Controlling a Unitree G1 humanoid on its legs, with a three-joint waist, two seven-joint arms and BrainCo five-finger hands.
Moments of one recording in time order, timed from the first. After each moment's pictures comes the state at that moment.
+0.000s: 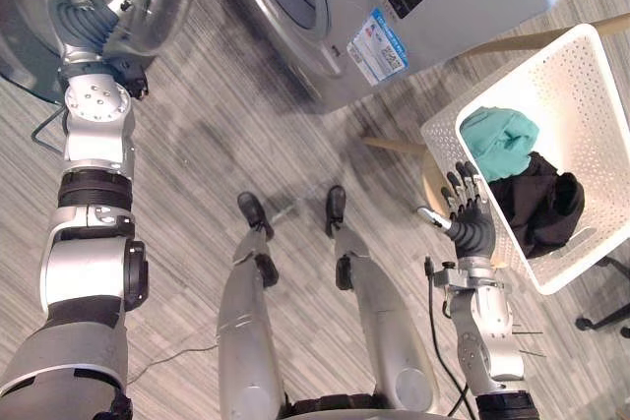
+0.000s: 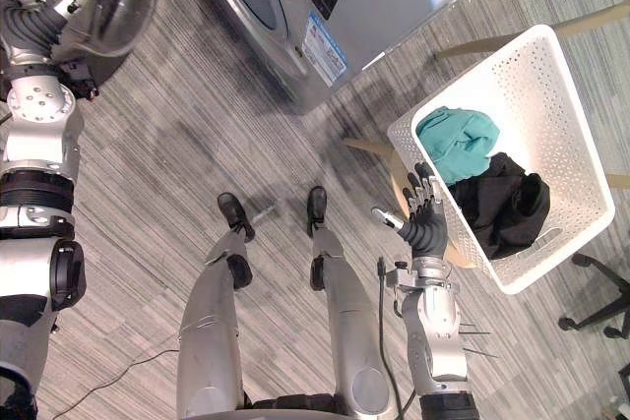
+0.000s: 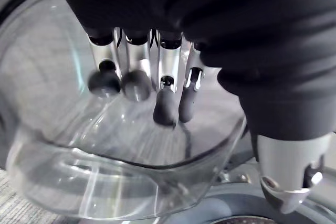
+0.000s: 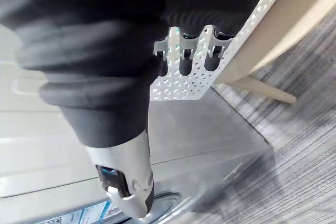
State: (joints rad) left arm -1.04 0.65 0.10 0.81 -0.04 -0.11 0.33; right arm 0.09 -0.10 0.00 -0.10 0.31 -0.27 -0.09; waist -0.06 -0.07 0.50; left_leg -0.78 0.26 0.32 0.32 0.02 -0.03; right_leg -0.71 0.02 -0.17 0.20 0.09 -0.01
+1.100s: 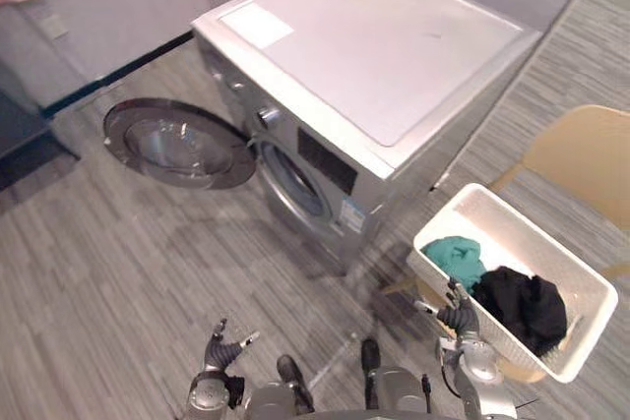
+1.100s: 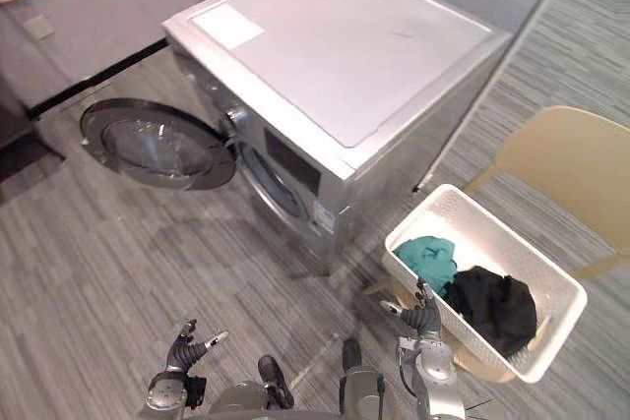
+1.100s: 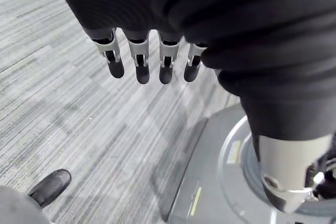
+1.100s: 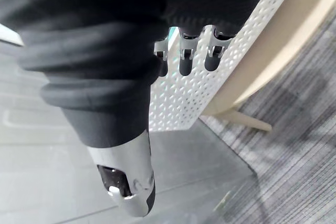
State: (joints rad) left arm 0.15 0.13 0.01 0.78 0.13 -0.11 0.22; right arm 0.12 -0.08 -0.11 0.51 0.07 -0.14 -0.13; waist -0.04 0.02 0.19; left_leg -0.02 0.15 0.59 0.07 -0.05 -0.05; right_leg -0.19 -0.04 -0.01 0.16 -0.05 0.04
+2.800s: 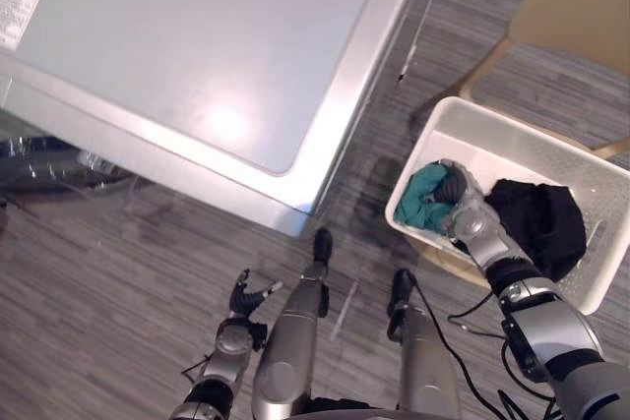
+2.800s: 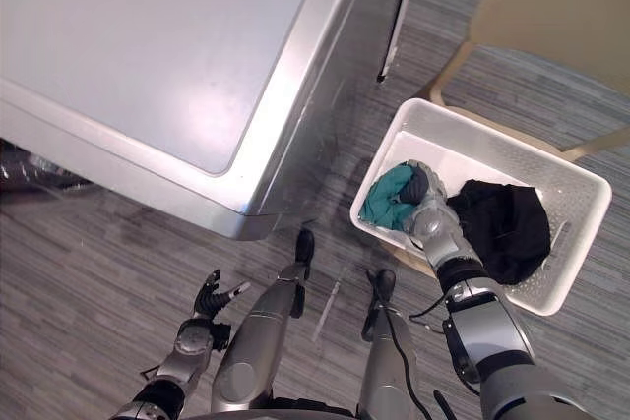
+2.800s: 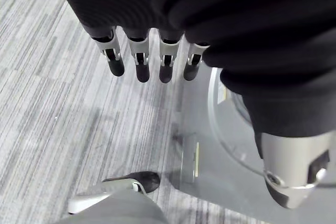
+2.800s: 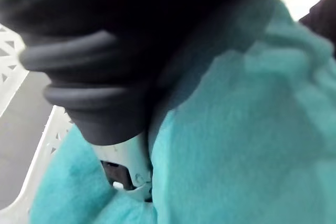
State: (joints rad) left arm -0.12 0.09 -0.03 0.85 0.07 -0.14 0.27; right arm -0.74 -0.40 0.23 0.96 -0.35 -0.04 -0.26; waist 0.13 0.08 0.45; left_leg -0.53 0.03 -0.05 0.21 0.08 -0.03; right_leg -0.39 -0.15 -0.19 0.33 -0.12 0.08
